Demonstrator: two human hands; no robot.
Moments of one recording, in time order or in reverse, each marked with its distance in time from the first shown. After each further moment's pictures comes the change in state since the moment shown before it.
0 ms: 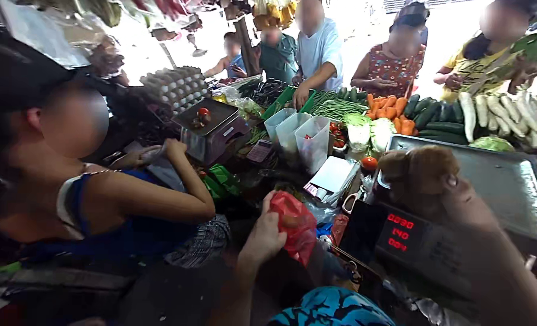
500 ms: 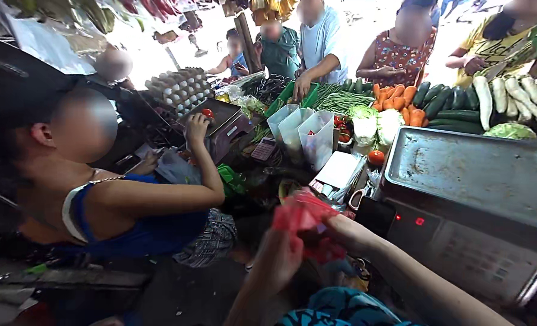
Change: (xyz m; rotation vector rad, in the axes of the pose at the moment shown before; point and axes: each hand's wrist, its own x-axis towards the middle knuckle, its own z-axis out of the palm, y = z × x) left_hand -0.044 0.034 0.011 0.063 0.426 0.318; right_hand 0.000 0.070 0.147 -0.047 -0.201 0.744
